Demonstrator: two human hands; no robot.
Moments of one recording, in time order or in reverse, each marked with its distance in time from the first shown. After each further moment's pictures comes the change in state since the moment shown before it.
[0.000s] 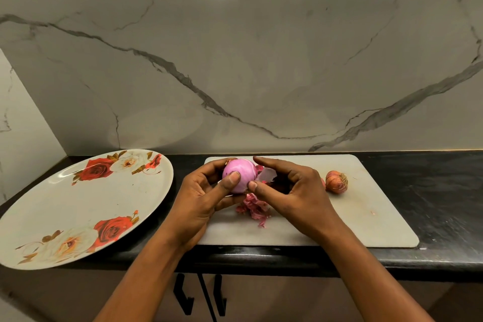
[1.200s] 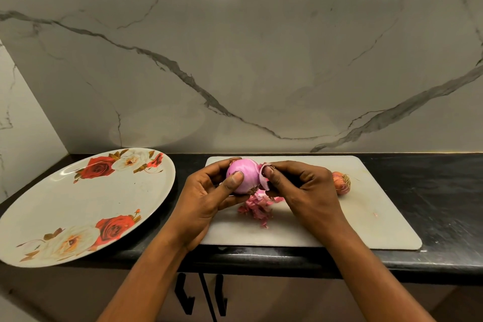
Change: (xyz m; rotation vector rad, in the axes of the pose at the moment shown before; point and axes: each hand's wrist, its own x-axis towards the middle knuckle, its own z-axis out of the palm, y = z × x) left_hand -0.002 0.001 0.001 -0.002 -0.025 0.001; right_hand 0.002 0.005 0.001 0.145 0.088 -0.033
